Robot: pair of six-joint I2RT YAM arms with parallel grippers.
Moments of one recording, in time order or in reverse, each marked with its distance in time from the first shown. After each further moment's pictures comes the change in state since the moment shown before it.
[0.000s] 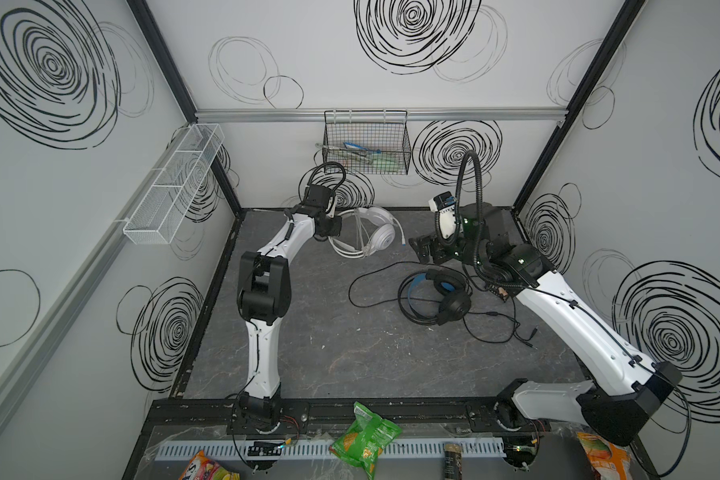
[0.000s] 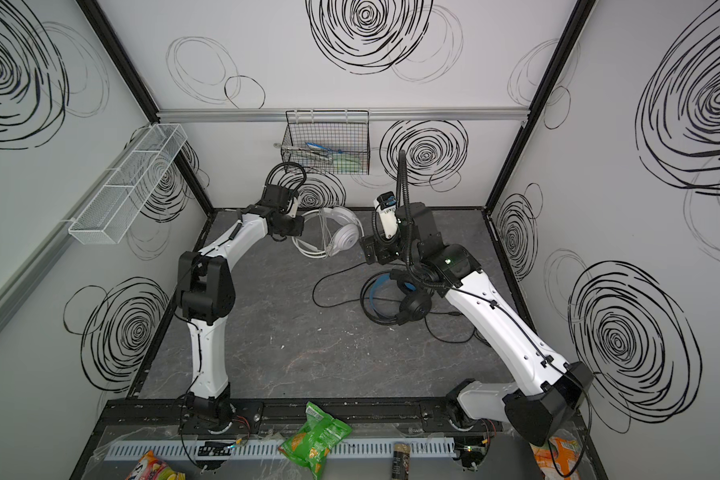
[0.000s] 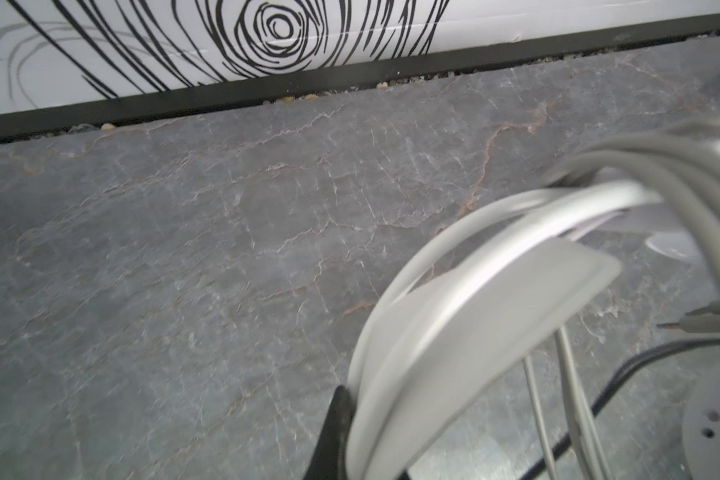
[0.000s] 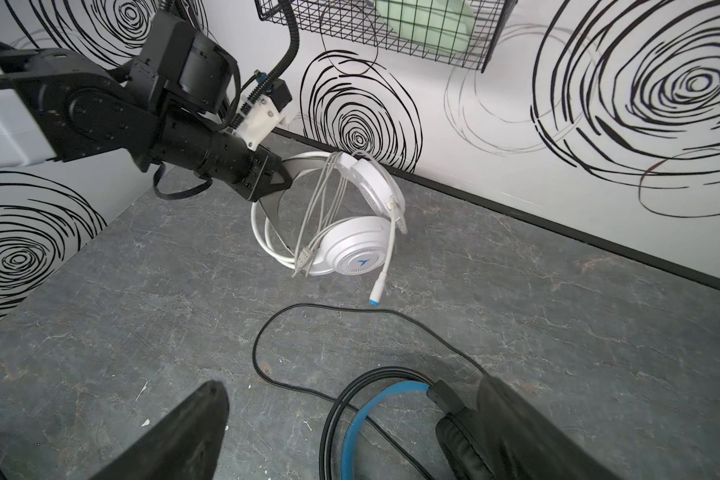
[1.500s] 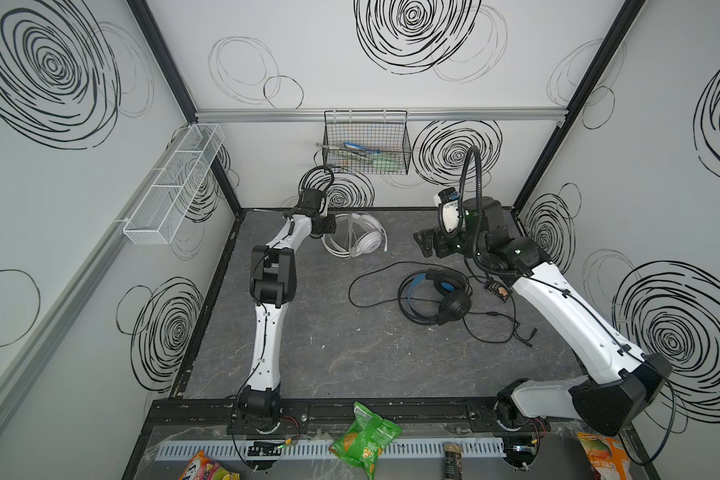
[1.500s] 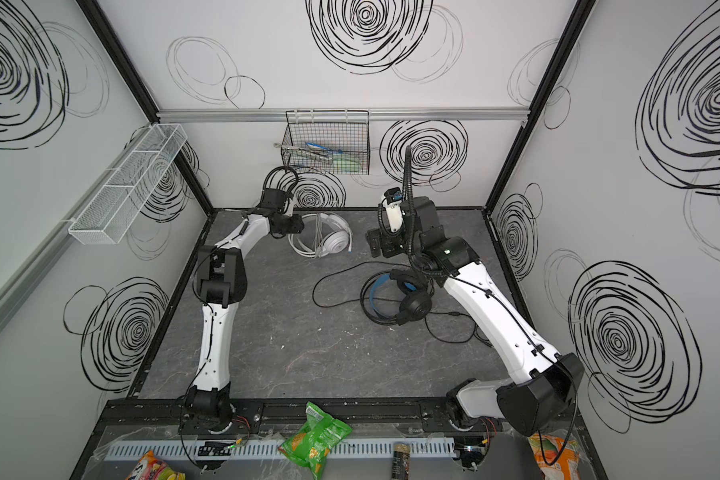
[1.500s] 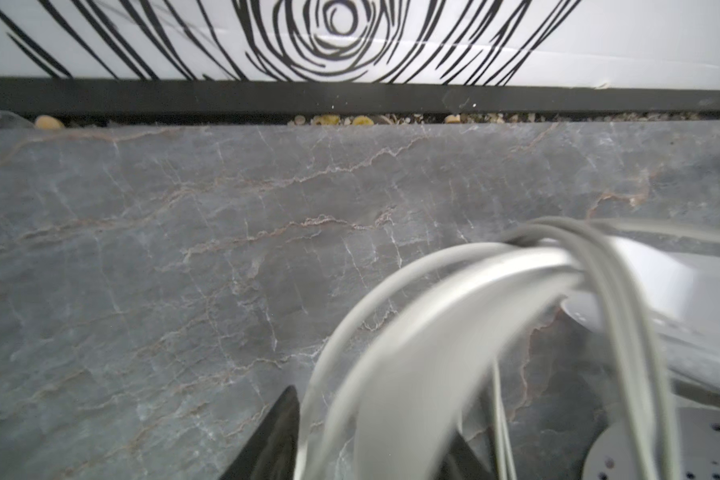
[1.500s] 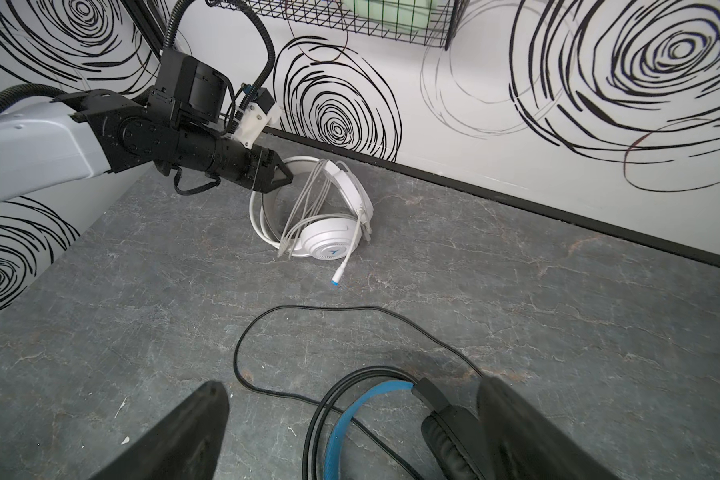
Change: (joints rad) left arm 0.089 0.262 0.205 0.082 0.093 -0.067; right arm -0.071 0.051 0.026 -0.001 -0.030 0.004
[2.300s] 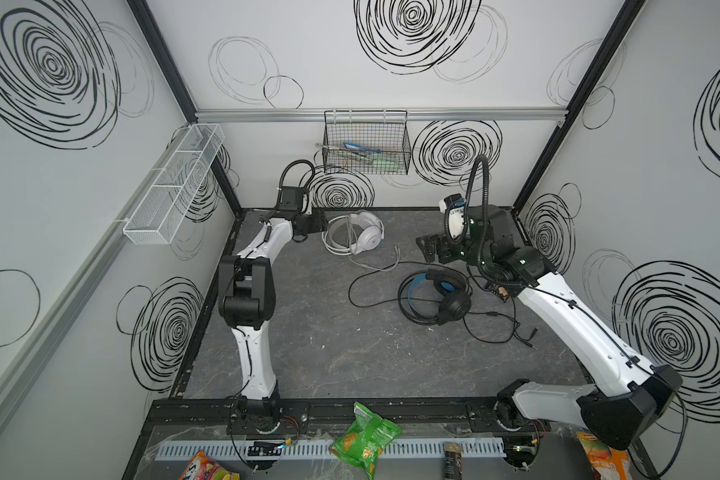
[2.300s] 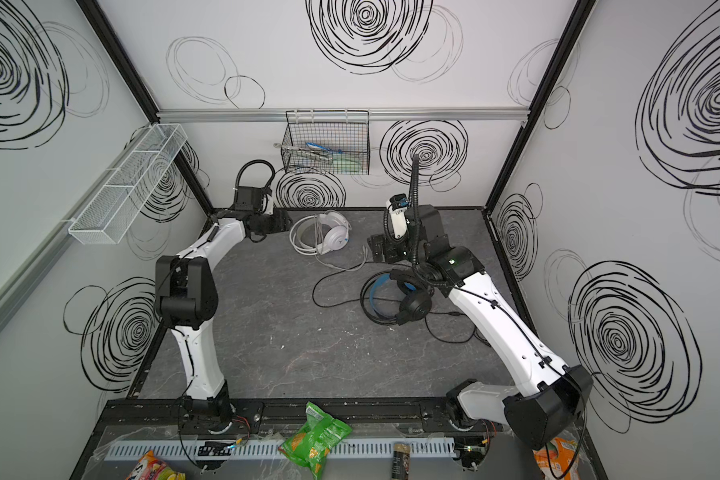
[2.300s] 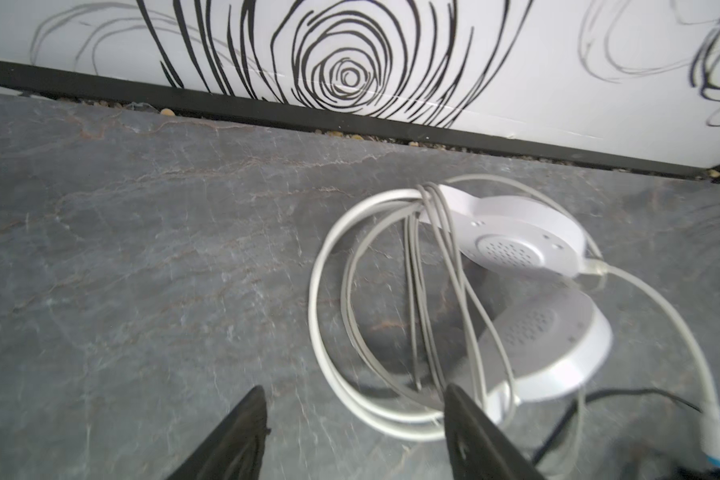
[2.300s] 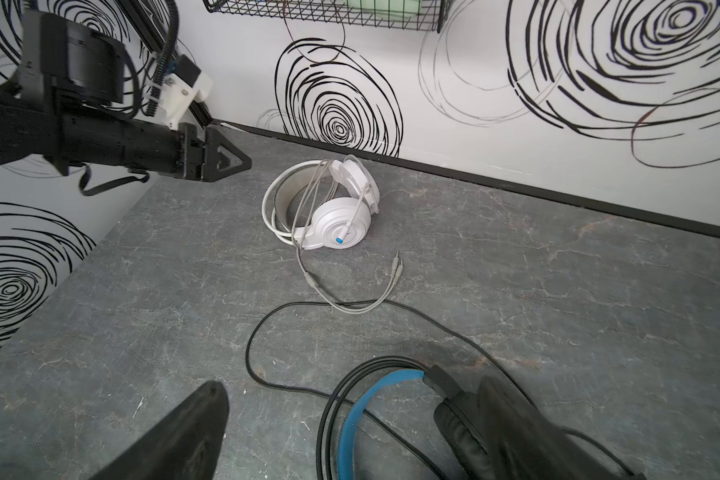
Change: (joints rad) left arm 0.053 -0.484 -0.505 0.106 0.072 -0.103; right arm 0.000 -0.085 -0.112 0.045 -0.010 0.066
